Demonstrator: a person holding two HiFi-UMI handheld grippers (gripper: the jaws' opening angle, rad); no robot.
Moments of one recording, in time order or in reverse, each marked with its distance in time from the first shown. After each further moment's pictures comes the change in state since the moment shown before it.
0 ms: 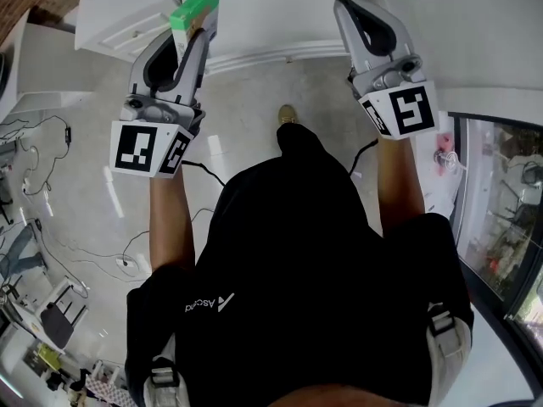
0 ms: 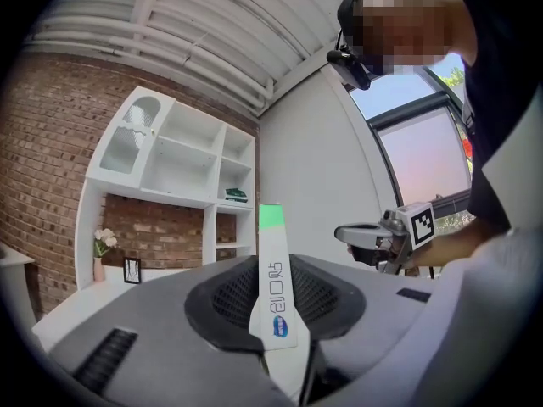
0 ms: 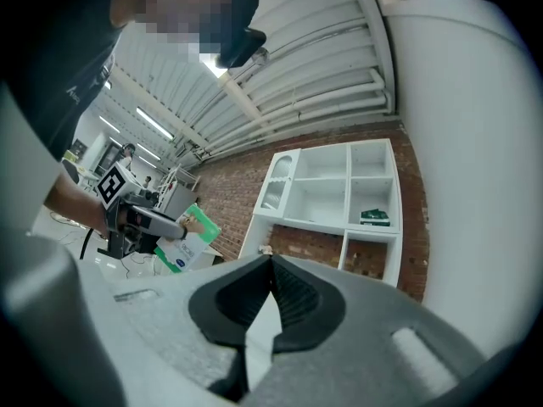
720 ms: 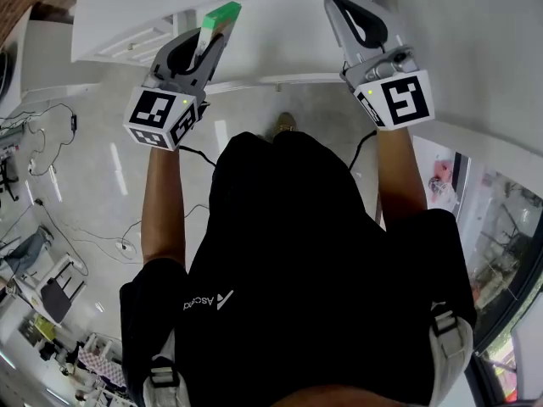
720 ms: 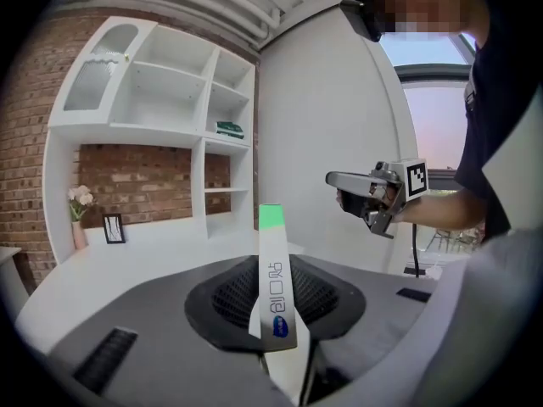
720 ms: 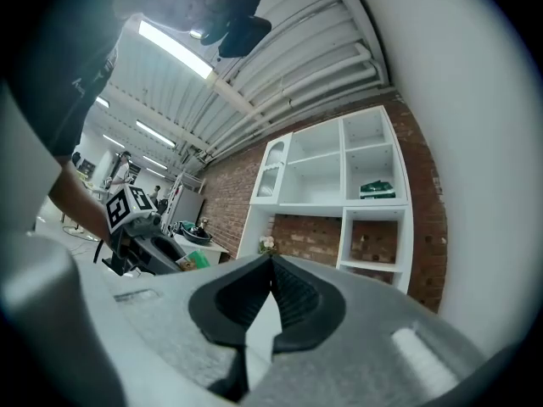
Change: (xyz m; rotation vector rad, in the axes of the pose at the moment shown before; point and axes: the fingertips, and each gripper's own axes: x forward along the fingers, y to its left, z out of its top) left arm 0.169 0.034 -0.123 -0.021 0.356 -0.044; right arm 0.082 -0.128 -0.097 0.083 0.024 0.106
